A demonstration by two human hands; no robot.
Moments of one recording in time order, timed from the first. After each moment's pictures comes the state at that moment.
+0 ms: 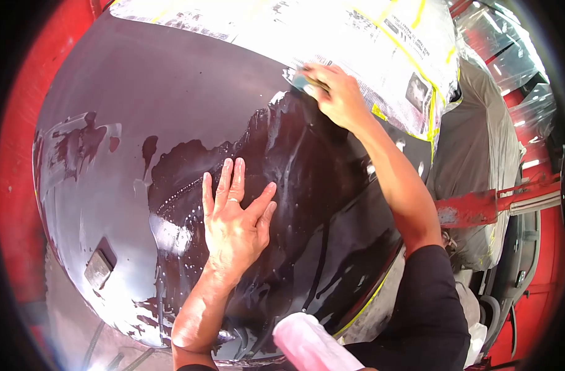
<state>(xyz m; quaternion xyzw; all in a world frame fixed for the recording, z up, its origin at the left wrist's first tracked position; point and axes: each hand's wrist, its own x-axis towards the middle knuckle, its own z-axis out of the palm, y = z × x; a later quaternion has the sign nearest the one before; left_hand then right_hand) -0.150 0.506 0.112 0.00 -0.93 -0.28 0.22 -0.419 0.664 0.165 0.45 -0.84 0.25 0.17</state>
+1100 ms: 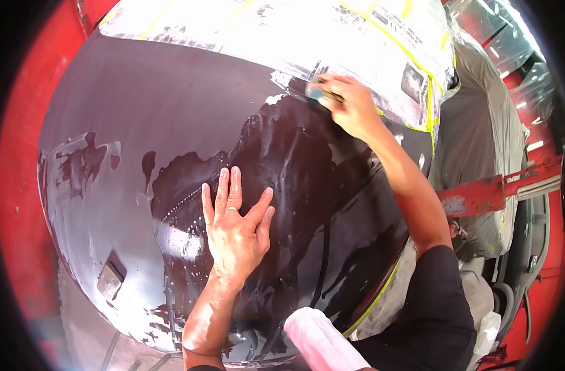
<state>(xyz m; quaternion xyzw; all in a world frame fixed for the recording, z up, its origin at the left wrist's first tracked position) -0.150 0.507 0.113 0.00 -0.94 -0.27 0.22 -0.415 0.705 0.157 0.42 -0.85 0.27 0.18</state>
